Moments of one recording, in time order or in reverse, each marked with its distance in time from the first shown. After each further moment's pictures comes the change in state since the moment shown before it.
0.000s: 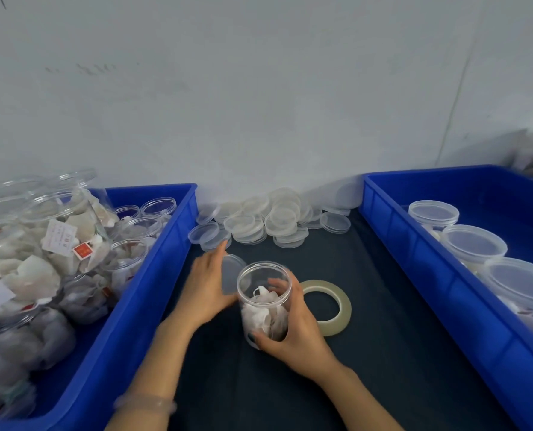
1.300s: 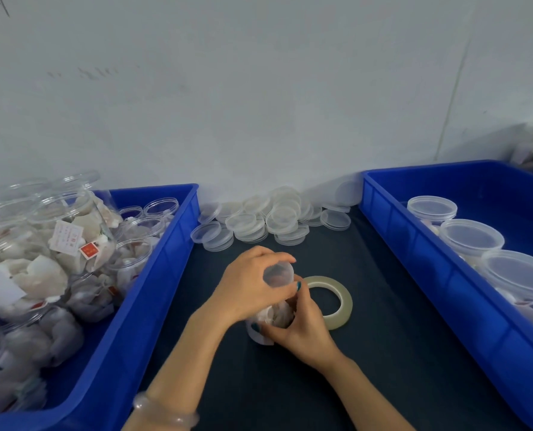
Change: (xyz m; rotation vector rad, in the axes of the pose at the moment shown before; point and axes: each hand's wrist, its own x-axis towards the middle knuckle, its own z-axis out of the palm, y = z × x) left_hand -0.001 0.042 0.013 -0.138 -0.030 0.258; right_hand -0.002 -0.010 -0.005 0.080 0.020 0.138
